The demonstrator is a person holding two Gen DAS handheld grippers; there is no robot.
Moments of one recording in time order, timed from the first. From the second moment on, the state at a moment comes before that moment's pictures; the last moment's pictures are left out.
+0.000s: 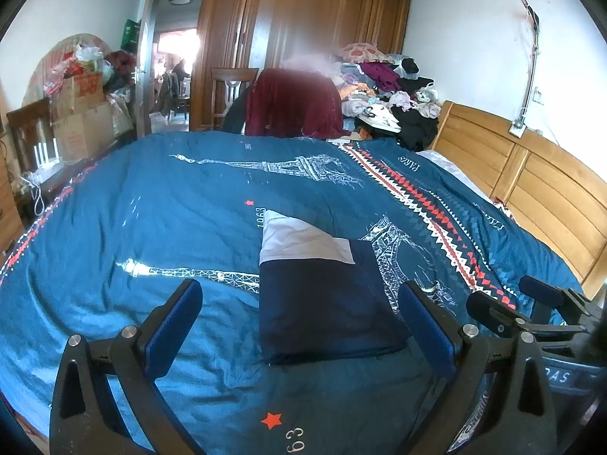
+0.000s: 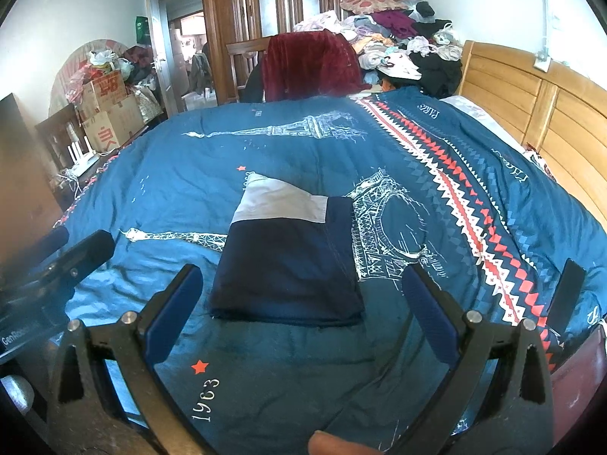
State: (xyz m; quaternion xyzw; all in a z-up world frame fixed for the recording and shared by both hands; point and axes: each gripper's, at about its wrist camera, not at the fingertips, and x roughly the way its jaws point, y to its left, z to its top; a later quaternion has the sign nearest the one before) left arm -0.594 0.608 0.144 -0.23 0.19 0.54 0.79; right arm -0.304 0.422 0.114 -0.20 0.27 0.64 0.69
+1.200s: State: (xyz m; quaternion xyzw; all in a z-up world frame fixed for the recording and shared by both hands) left arm -0.583 0.605 0.137 -0.22 0.20 0.53 0.79; right arm -0.305 0.423 0.101 -0.21 0.27 0.63 0.70
